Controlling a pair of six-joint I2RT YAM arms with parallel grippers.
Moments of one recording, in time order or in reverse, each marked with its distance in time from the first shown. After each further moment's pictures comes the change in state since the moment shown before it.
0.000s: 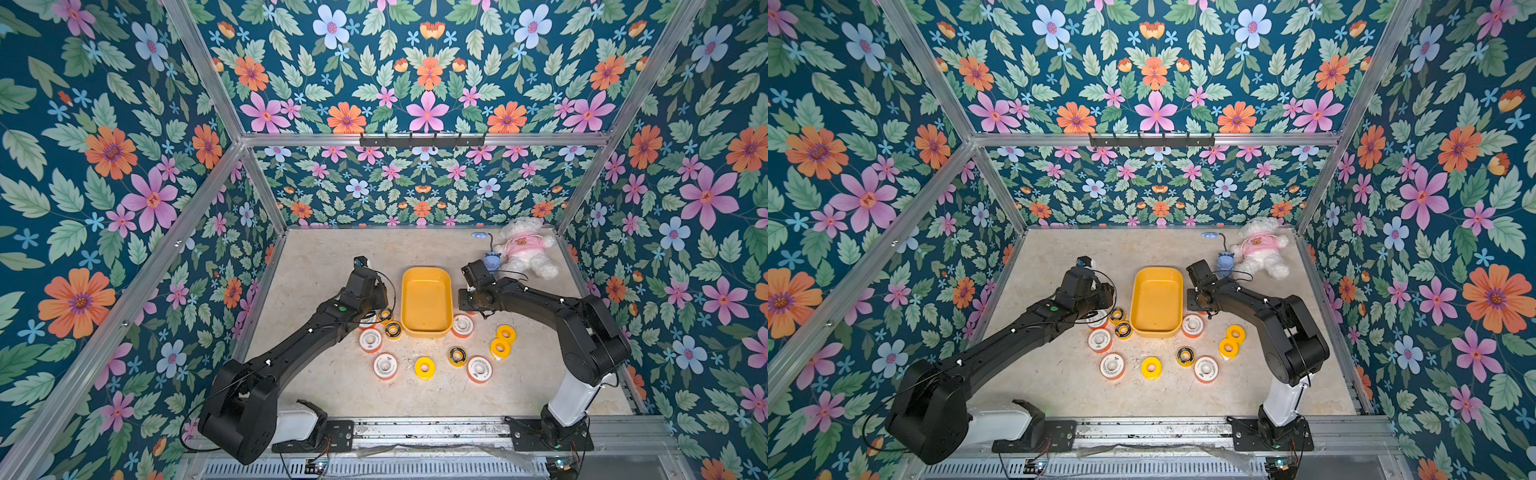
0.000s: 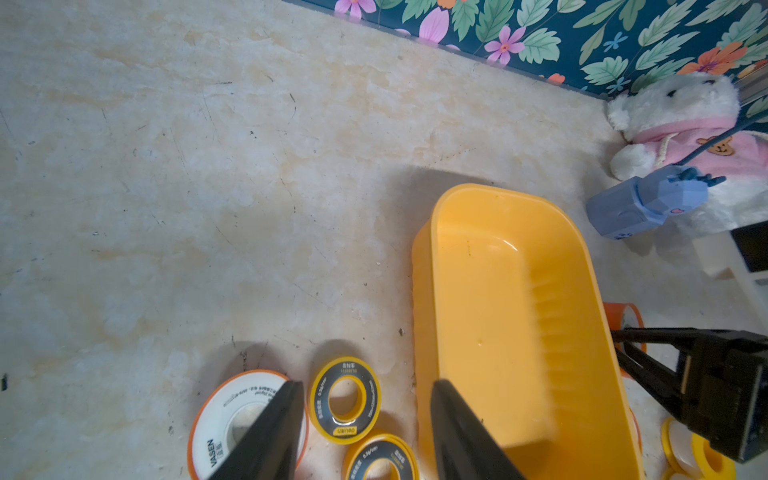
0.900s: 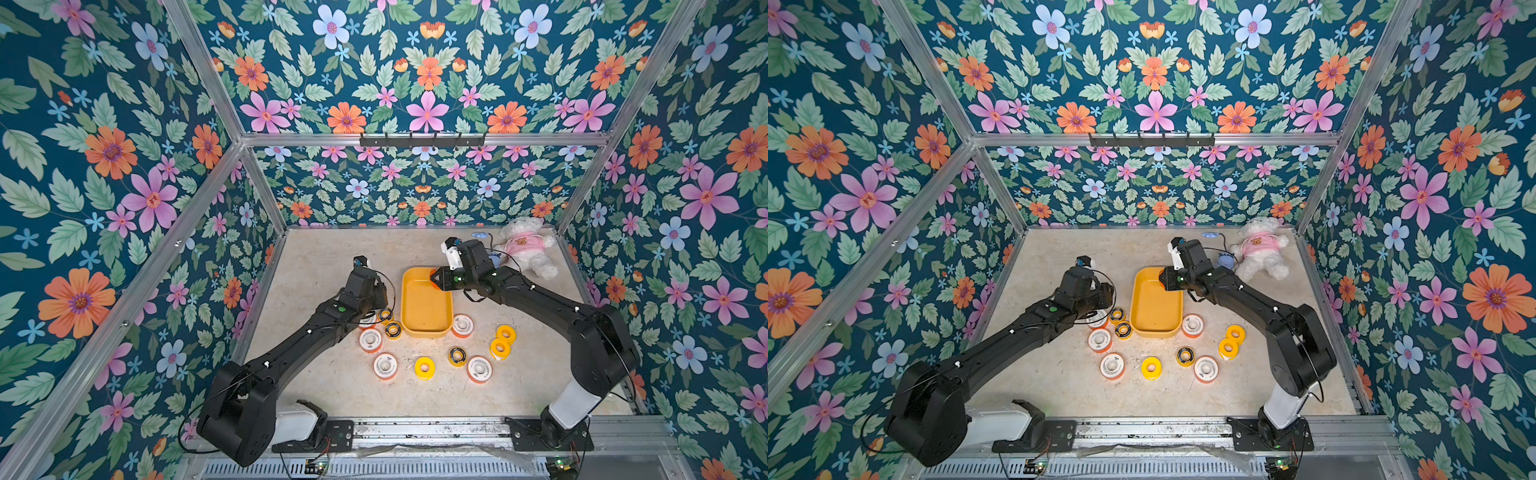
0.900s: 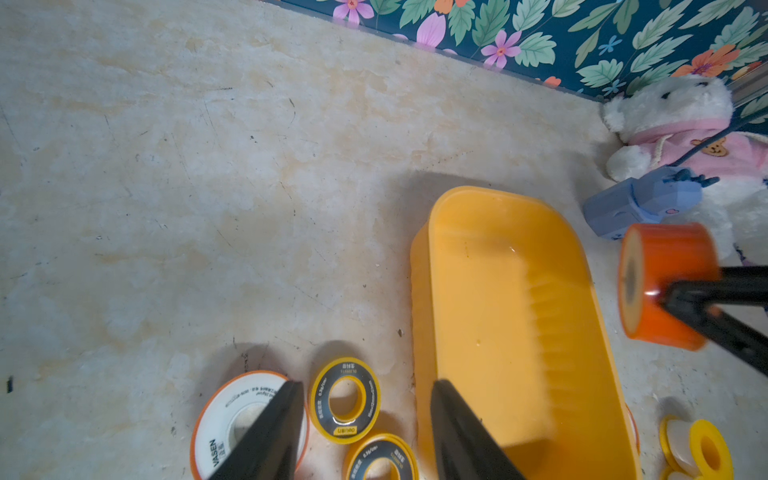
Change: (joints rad) left arm 0.000 -0.007 -0.001 0.000 0.001 0.006; right arm 0.089 -0.012 0.190 0.127 -0.295 -0.048
